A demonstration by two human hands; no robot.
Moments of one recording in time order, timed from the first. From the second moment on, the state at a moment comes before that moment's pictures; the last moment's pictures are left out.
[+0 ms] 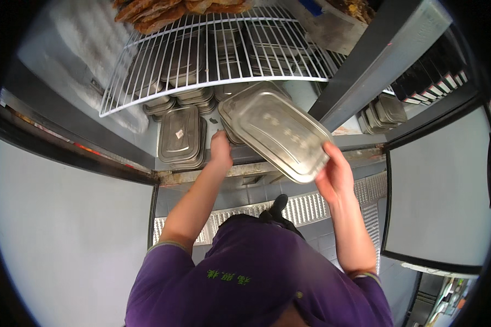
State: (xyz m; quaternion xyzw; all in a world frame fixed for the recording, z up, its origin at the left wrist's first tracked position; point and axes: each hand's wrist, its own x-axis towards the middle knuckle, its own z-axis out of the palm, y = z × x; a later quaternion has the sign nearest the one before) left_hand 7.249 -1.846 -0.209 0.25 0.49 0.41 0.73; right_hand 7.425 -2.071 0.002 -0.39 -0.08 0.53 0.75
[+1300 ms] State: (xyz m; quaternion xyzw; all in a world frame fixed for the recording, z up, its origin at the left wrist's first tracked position) left_hand 7.267 -1.804 -0.182 0.20 0.38 0.42 0.80; right_hand 7.445 -1.894 -0.183 -0.40 0.04 0.52 0.76
